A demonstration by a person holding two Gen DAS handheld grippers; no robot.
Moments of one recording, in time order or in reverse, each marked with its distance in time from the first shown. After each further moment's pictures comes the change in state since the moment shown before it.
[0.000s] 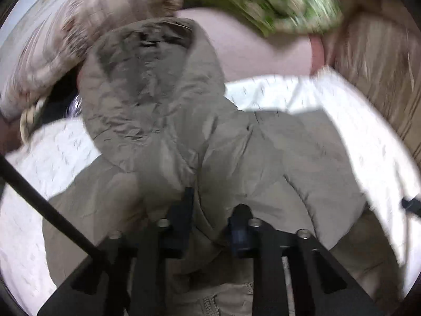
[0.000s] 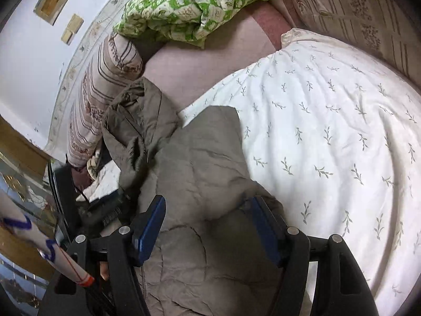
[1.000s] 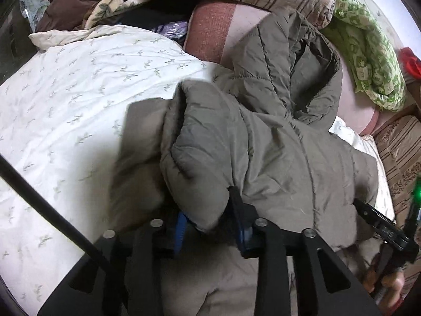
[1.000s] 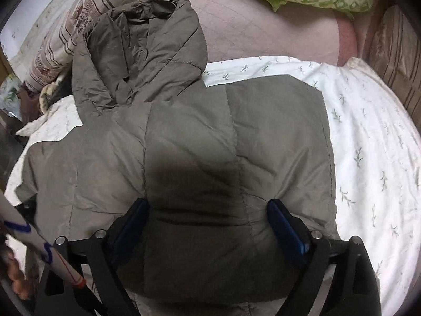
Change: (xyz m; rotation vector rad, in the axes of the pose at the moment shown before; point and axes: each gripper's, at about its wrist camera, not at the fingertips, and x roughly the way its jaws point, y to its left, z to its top) left arm -0.001 0.204 -0.097 -0.468 0.051 -0.027; right arm 0.174 0.101 -0.010 -0.356 0.116 -0.312
